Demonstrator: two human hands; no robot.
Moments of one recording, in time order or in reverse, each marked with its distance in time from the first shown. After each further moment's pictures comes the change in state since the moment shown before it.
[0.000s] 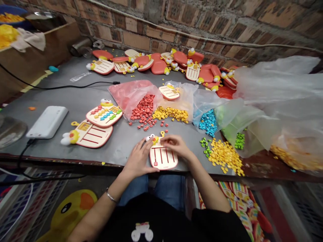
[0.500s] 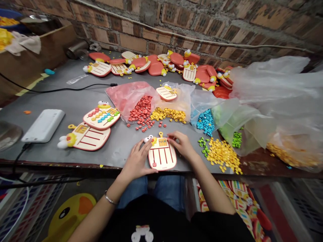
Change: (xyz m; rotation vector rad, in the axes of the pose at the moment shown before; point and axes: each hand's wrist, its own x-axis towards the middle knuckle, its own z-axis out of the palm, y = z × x) left_hand 0.000 0.001 -0.001 0.023 0.012 0.038; right_hand -0.015 0.001 -0.019 -0.373 0.207 0.041
